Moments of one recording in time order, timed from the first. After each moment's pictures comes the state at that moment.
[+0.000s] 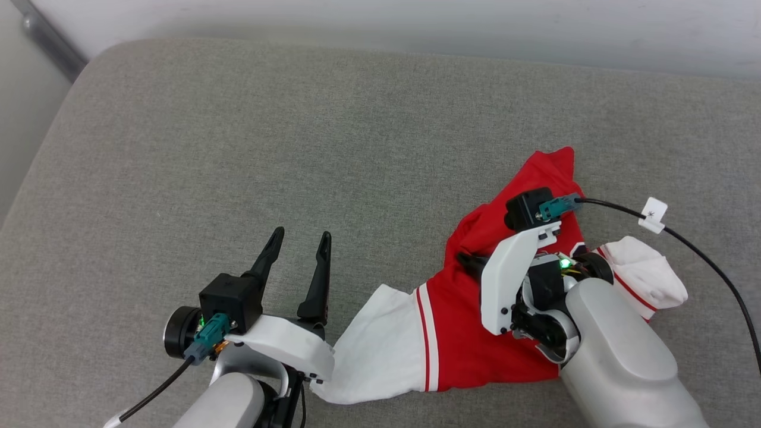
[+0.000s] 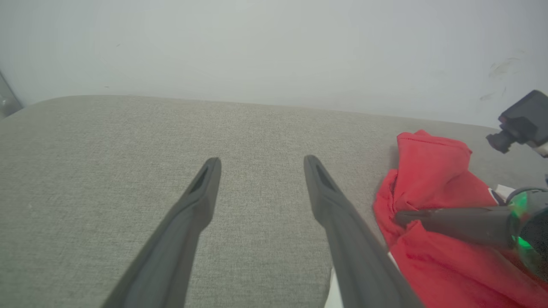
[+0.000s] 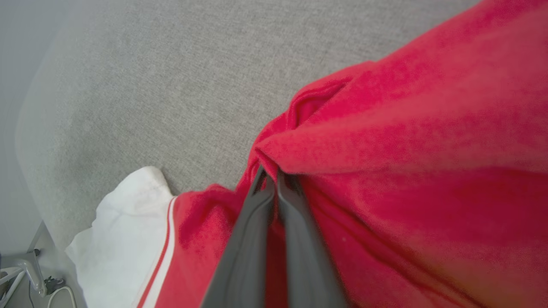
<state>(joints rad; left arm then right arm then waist) -0.27 0.33 -0.57 0.07 -0.57 0.27 -0.21 -0.56 -0.05 0.35 0.58 0.48 0.13 0.47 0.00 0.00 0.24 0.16</state>
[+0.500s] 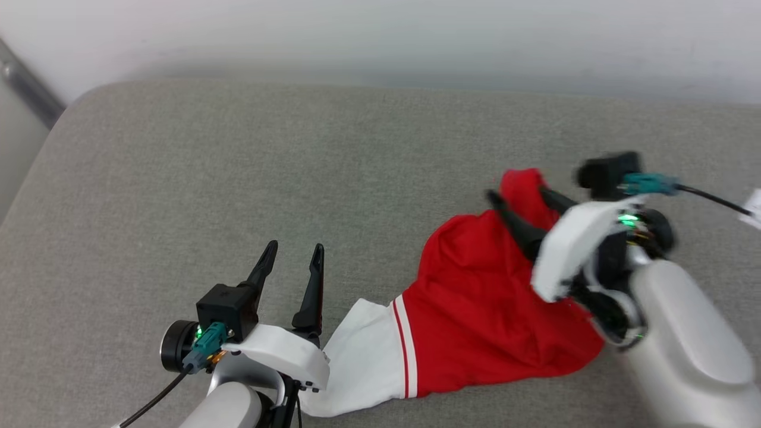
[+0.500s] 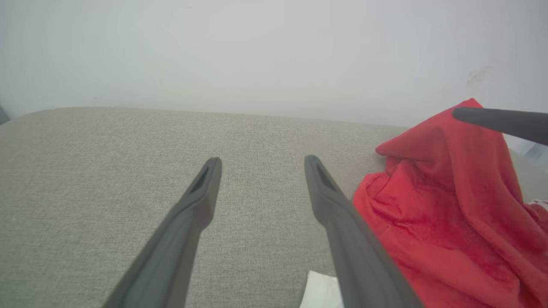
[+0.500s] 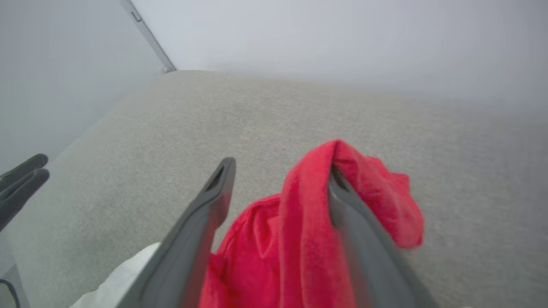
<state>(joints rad) -0.25 0.32 -0.56 0.11 -0.58 0.27 -0.22 -0.55 -0.17 0.37 0.39 0.53 0.13 0.25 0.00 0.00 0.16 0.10</state>
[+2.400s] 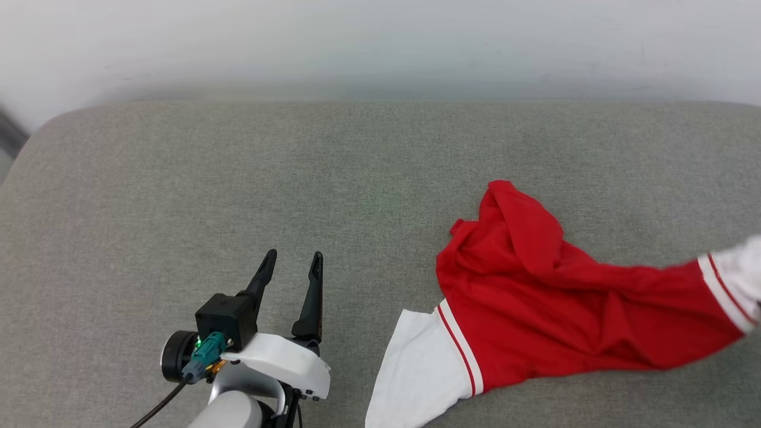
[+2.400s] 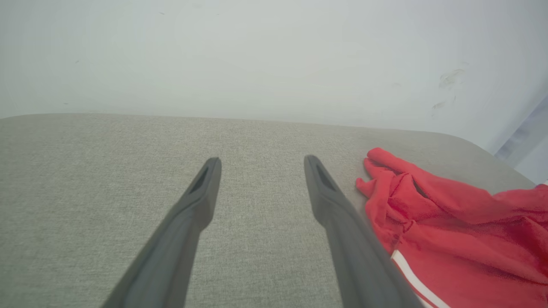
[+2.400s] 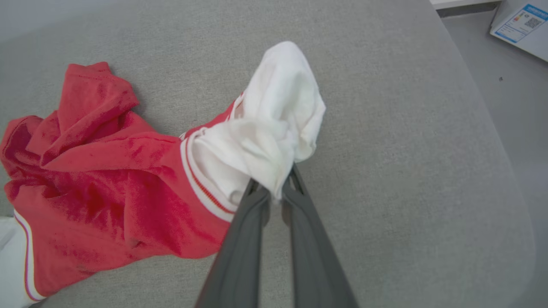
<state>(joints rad) -0.23 0.33 -0.57 0.10 -0.60 0.29 -0.24 -0.15 -0.21 -0.42 -0.11 0.30 0.13 0.94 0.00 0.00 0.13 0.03</state>
